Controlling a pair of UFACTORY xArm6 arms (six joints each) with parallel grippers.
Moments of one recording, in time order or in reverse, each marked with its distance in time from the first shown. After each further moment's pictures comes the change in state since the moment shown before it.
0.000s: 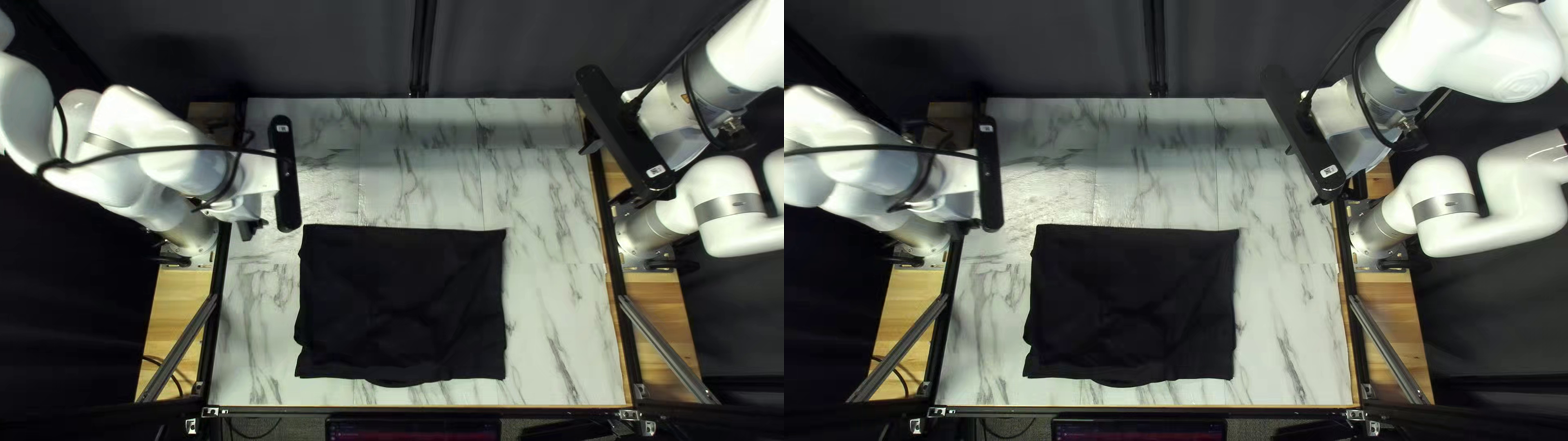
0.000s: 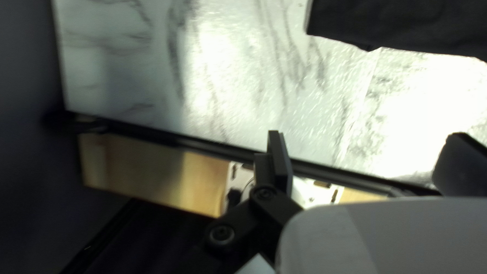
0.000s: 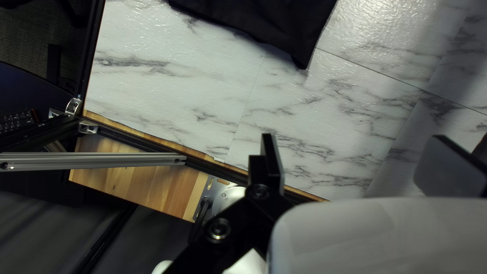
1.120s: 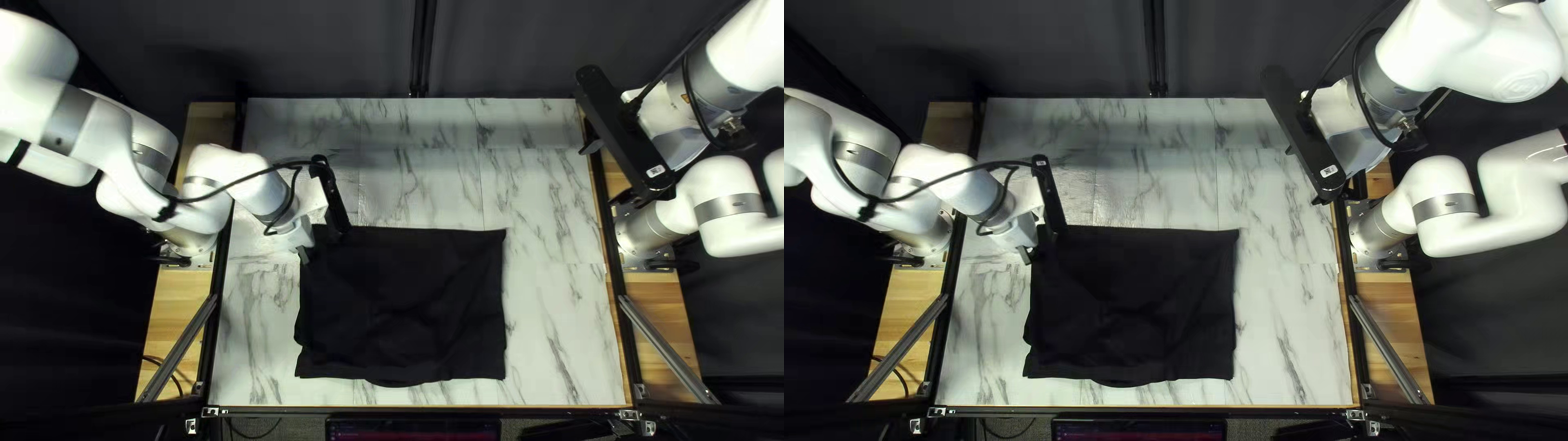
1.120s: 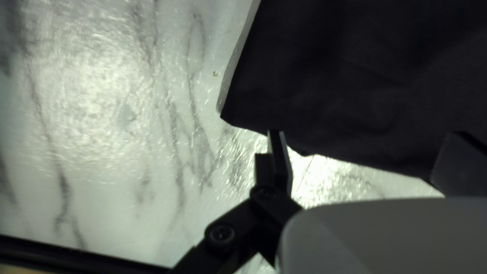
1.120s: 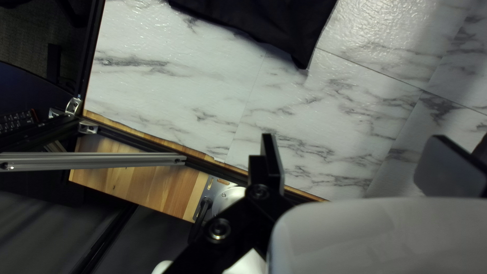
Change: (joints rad) left arm 0.132 0.361 0.252 -0.215 -0.754 -0.057; right arm 0.000 0.000 0.000 0.000 0.000 0.000
